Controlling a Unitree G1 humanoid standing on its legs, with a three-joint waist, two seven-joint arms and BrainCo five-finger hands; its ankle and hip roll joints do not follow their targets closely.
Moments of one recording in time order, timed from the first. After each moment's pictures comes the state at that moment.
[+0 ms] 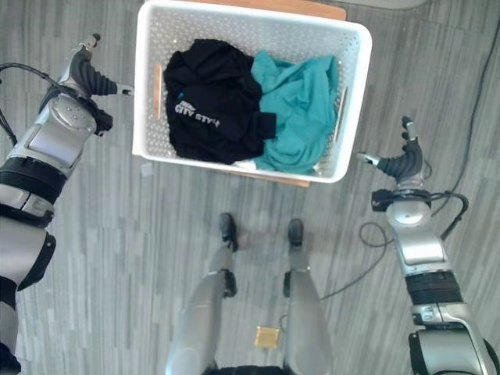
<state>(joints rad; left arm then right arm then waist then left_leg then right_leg) -1.28 0.77 -0.60 0.86 -0.06 0.22 0.23 -0.48 -0.66 0.02 0.22 0.14 0.15 -0.34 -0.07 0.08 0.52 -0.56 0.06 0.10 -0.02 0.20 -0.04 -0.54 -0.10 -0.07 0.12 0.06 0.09</state>
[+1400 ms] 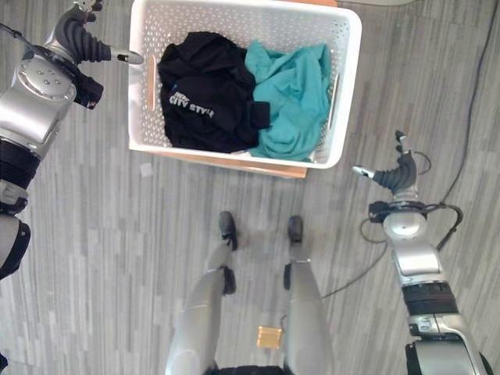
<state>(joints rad) -1.39 0.87 -0.69 0.74 -0.30 0.21 0.10 -0.40 -0.62 -0.01 0.21 0.08 0.14 -0.29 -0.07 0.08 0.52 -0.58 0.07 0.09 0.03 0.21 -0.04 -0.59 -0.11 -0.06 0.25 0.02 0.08</state>
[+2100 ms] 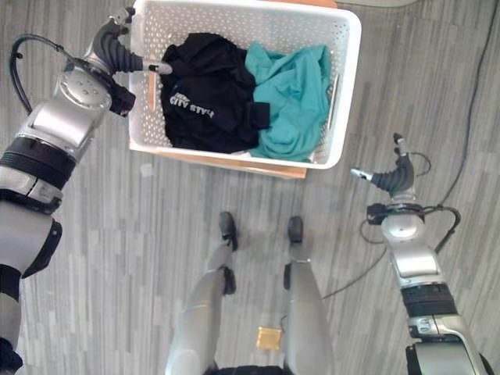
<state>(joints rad) -1.37 0.67 -0.63 0.85 -0.27 0.18 0.15 -0.41 -0.63 0.02 0.21 0.08 0.13 -0.31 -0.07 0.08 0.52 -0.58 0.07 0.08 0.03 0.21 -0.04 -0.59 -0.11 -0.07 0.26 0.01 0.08</state>
